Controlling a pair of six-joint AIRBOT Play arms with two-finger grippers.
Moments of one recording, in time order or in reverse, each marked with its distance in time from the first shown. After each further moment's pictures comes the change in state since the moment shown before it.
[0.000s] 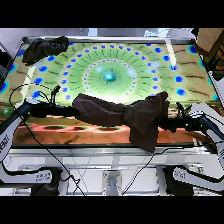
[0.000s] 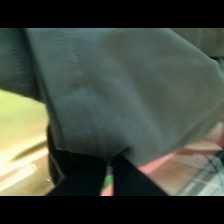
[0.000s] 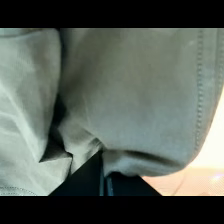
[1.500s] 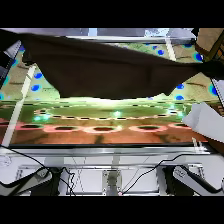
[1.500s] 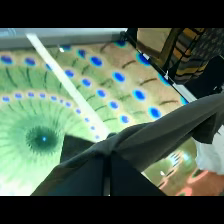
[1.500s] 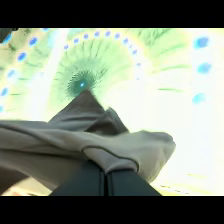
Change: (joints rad) left arm 0.281 0.246 1.006 -0.269 -0.394 -0.340; right arm -0.194 0.239 0.883 0.147 0.379 -0.163
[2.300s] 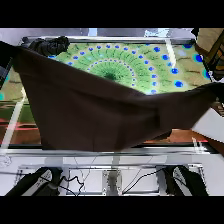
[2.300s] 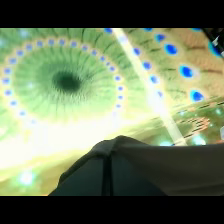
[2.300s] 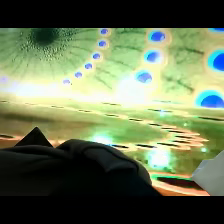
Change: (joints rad) left arm -0.214 0.140 0.060 0.497 -0.129 -0.401; right arm 0.176 0.296 -0.006 -0.403 0.206 0.246
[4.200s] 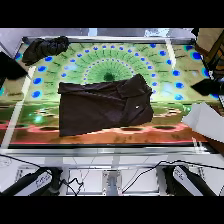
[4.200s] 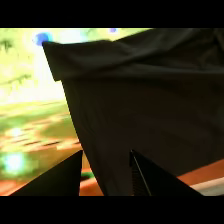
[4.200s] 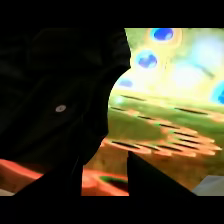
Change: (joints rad) left arm -0.005 -0.055 -0.203 0.381 -0.014 0.159; right arm -0.134 -0.222 -0.171 0.149 -0.102 -0.328
